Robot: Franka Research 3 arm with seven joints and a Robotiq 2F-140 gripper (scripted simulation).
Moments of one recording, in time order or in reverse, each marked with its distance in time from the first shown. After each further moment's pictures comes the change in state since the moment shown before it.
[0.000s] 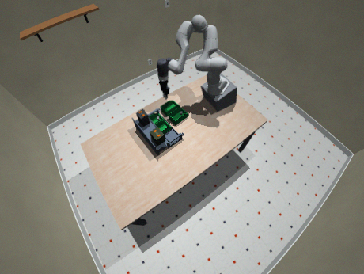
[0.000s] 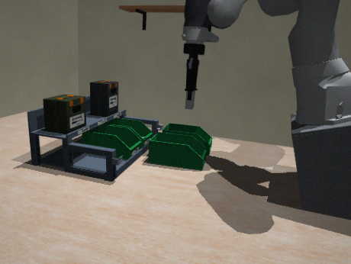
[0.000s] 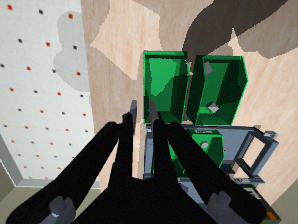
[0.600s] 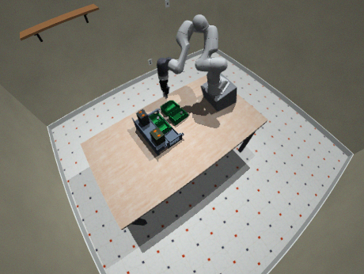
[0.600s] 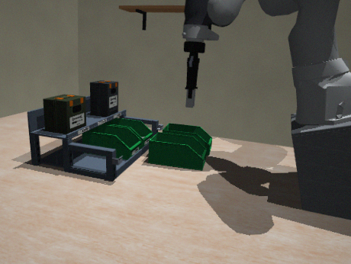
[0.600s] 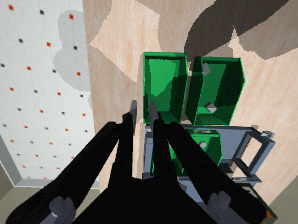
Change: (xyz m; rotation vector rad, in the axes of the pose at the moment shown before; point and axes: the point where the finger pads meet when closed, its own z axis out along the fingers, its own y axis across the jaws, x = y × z) arm 0.001 0.000 -0.006 -0.001 0.005 -0.007
